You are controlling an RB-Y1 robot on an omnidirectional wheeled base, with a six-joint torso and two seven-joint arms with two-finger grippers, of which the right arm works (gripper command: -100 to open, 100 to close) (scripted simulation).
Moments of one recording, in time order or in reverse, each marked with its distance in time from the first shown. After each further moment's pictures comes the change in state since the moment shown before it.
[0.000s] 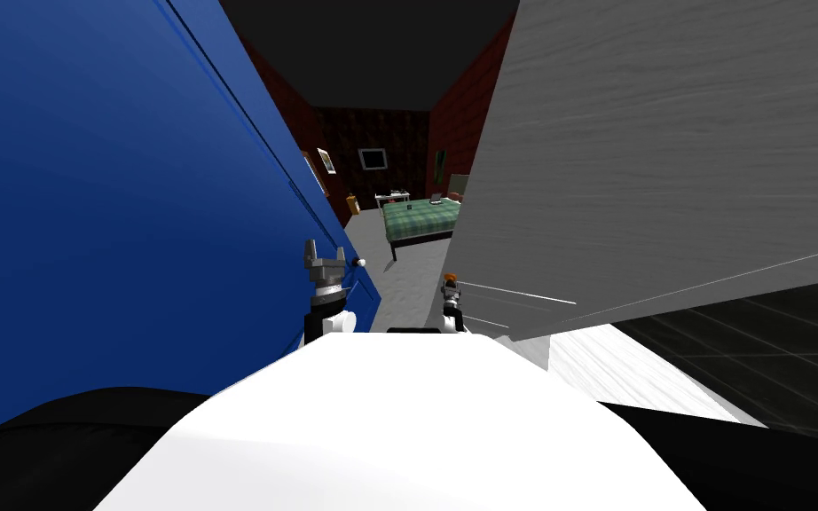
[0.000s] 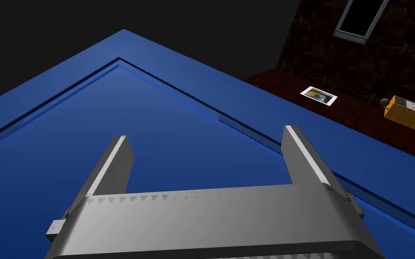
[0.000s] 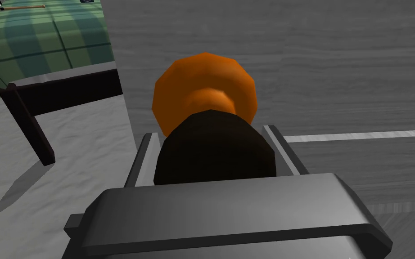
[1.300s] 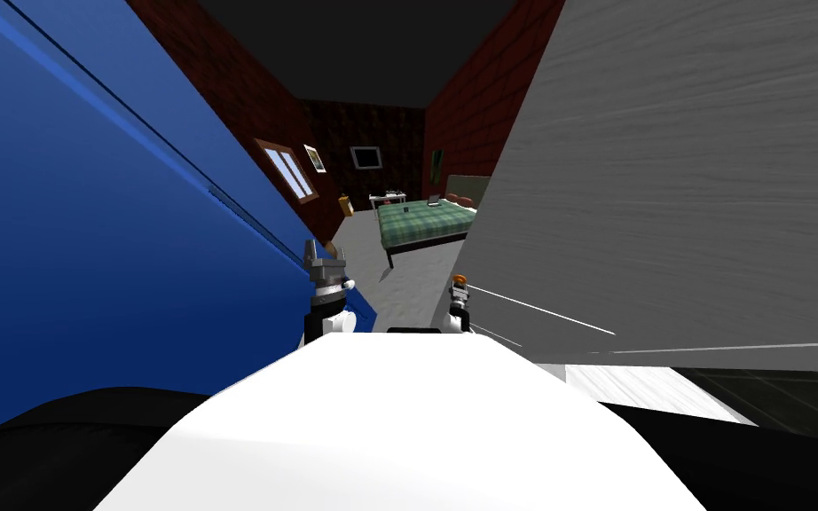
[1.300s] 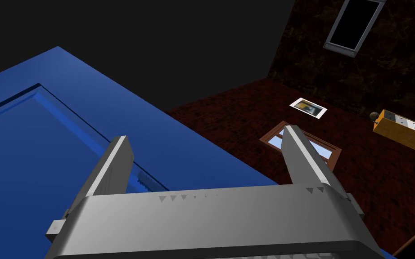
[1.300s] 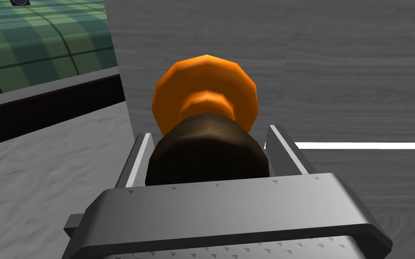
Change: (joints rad) arm 0.002 -0.026 -0.081 0.008 -0.056 -0.012 0.020
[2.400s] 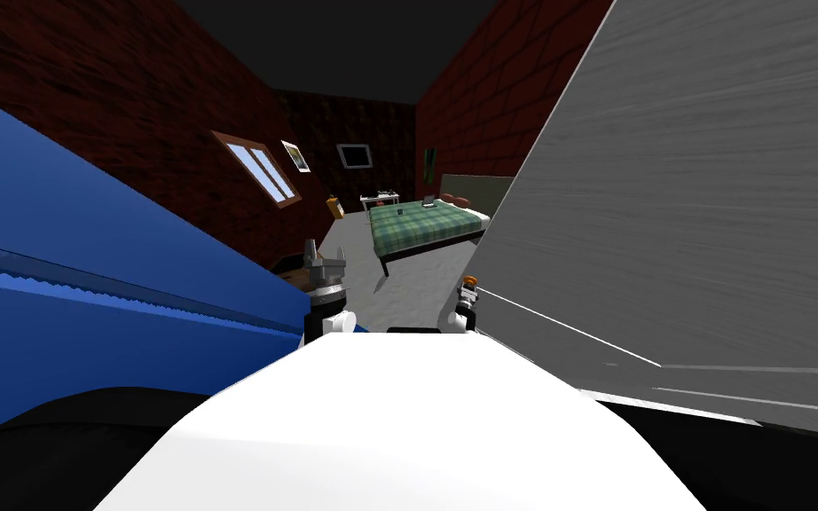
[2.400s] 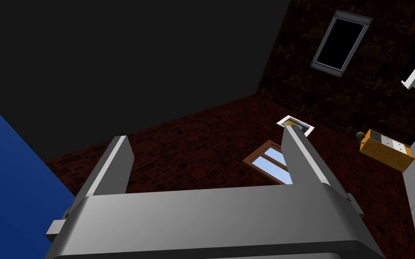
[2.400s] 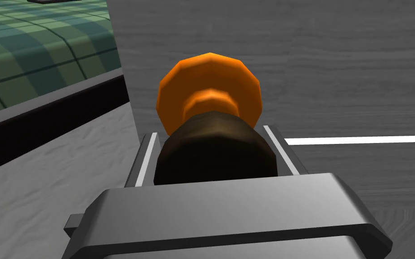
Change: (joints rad) arm -0.015 -0.013 -0.101 0.016 -0.067 -0.013 0.017
